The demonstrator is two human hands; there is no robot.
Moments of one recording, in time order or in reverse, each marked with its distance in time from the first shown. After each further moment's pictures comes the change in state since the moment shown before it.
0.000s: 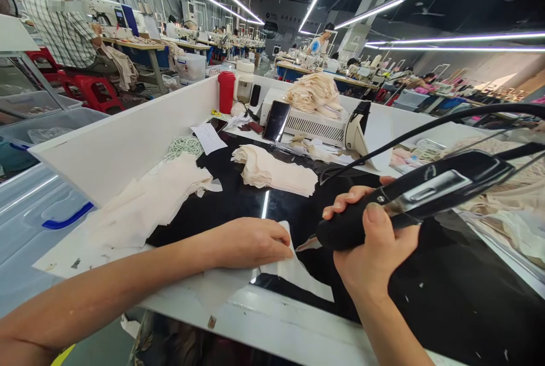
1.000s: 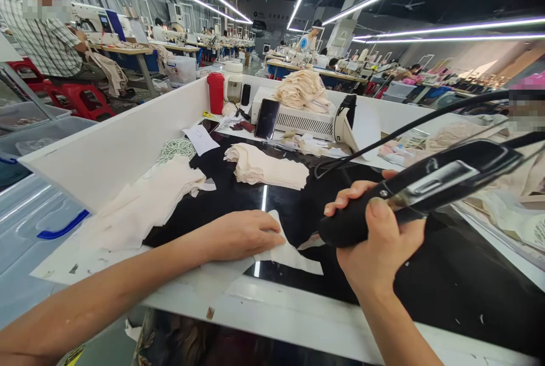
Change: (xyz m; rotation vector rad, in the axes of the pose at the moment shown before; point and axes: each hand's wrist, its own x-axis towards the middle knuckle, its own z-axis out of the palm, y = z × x) left_hand -0.008 -0.005 -0.011 0.061 -0.003 0.032; right_hand -0.001 -0.015 -0.007 -0.038 0.038 -0.047
